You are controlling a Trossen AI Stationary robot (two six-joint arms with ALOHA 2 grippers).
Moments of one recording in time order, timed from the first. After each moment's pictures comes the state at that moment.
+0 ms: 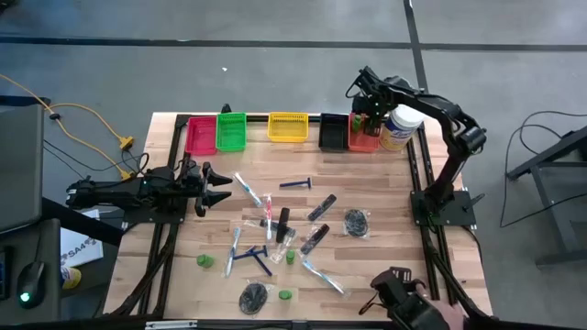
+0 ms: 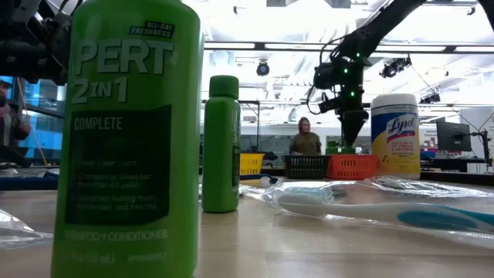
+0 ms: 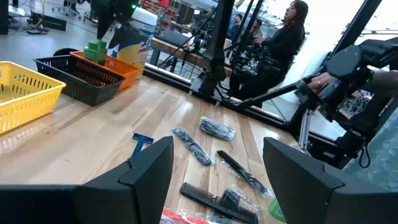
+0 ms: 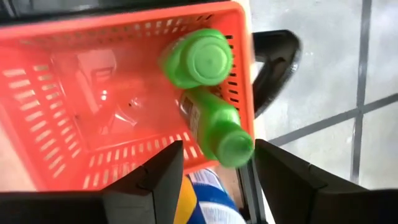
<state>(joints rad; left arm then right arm) 0.02 0.01 0.04 0.00 -0.06 -0.37 -0.94 1.76 1.36 -0.91 0.18 -0.70</state>
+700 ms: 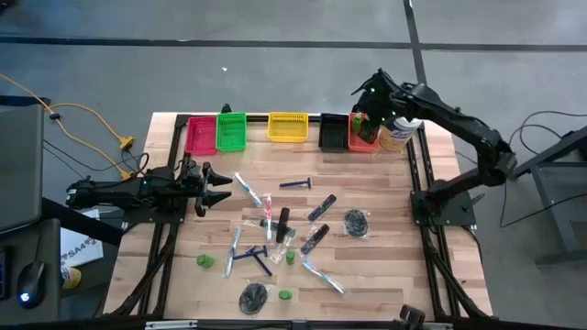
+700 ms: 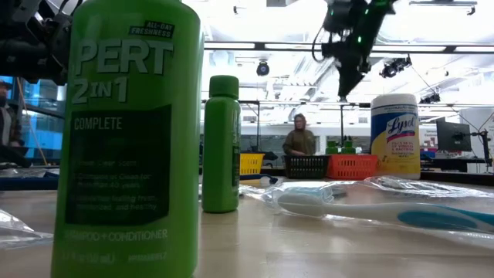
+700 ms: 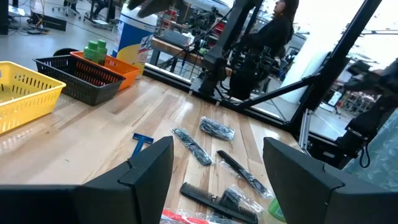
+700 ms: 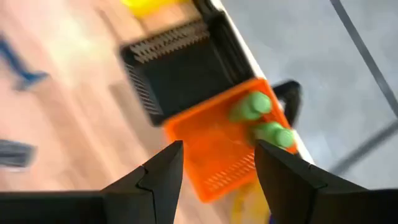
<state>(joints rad) 0.02 0.01 0.04 0.00 -0.06 -0.37 -0.73 1.41 1.36 -1.01 0.06 -0.22</state>
